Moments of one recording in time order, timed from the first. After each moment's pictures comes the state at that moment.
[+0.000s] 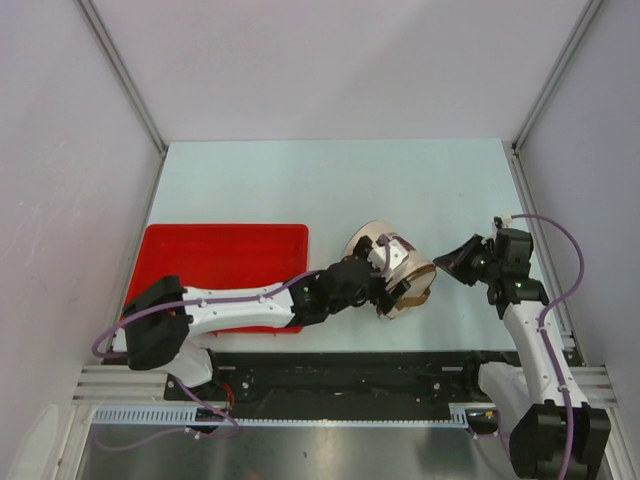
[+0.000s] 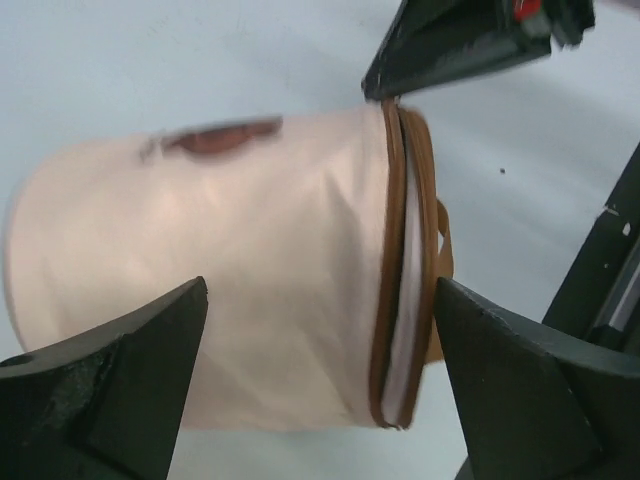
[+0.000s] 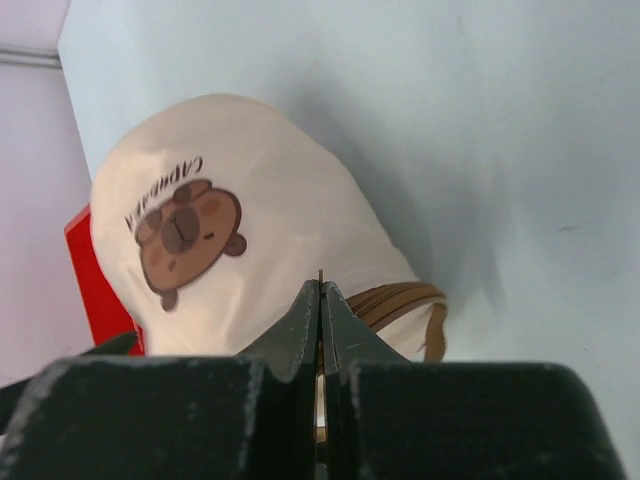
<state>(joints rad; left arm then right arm) -1.20 1.53 0.96 0.22 -0.27 -0.07 -0.08 0.86 0.59 -0.40 -0.43 0.73</state>
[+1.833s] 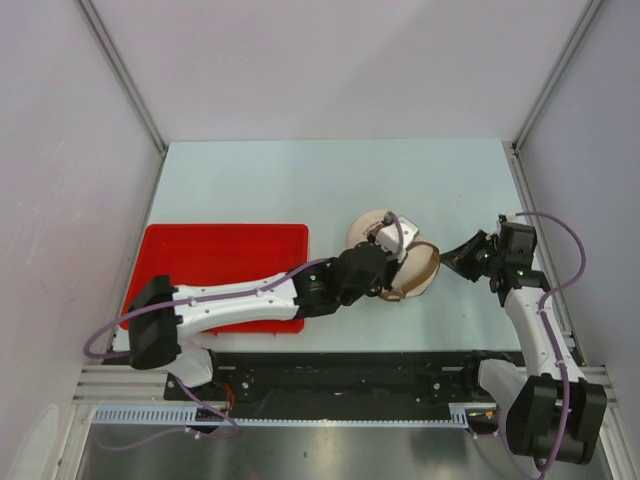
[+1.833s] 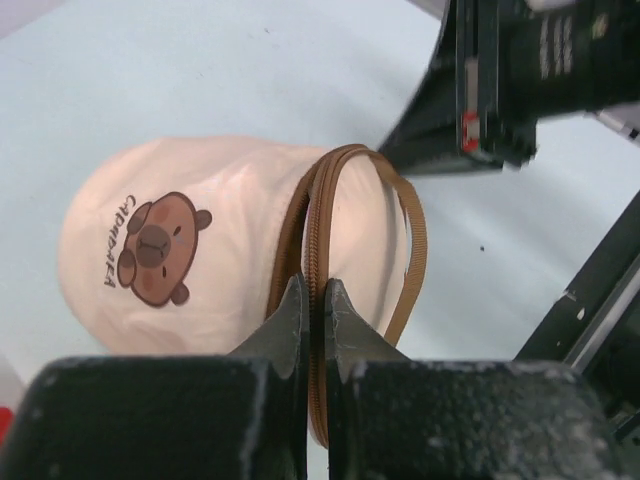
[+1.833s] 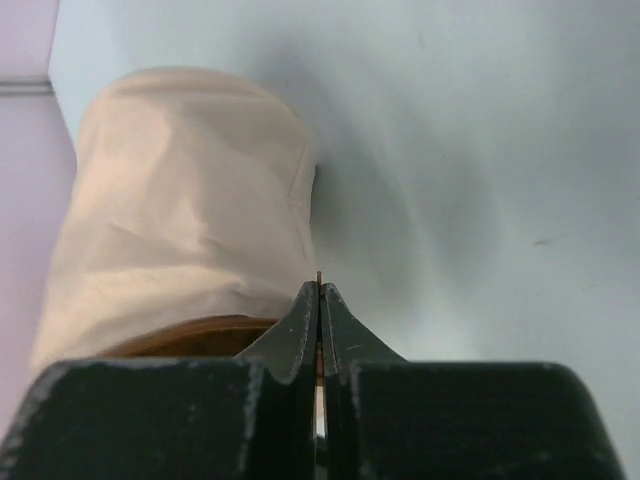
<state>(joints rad) -1.25 1.58 1.24 -0.02 -0.42 -0.16 -0.14 0.96 0.64 -0.40 -0.42 0.72</state>
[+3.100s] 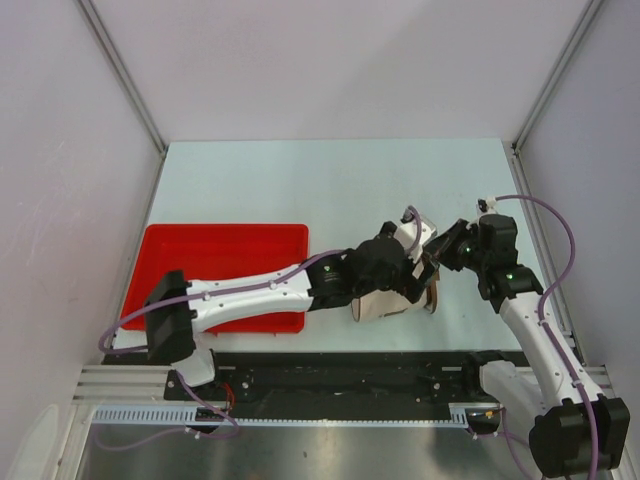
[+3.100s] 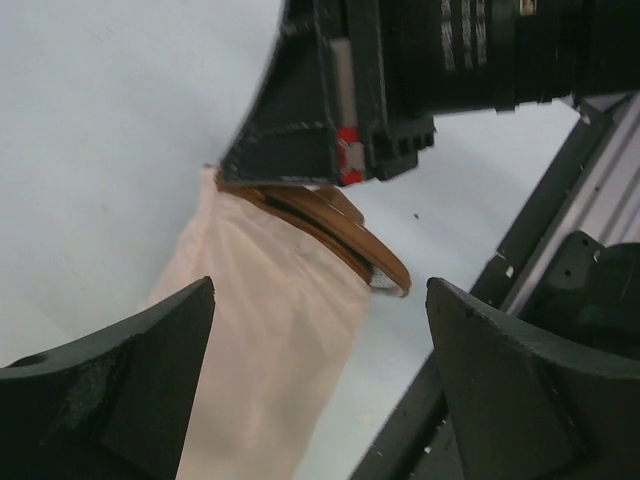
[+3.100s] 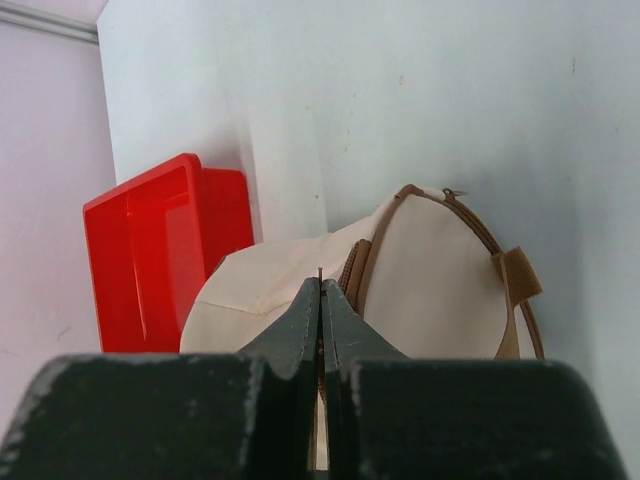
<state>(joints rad) -1.24 1.63 1.37 -0.14 -0.25 -0.23 0.13 0.89 0.70 -0.34 -0.31 0.78</state>
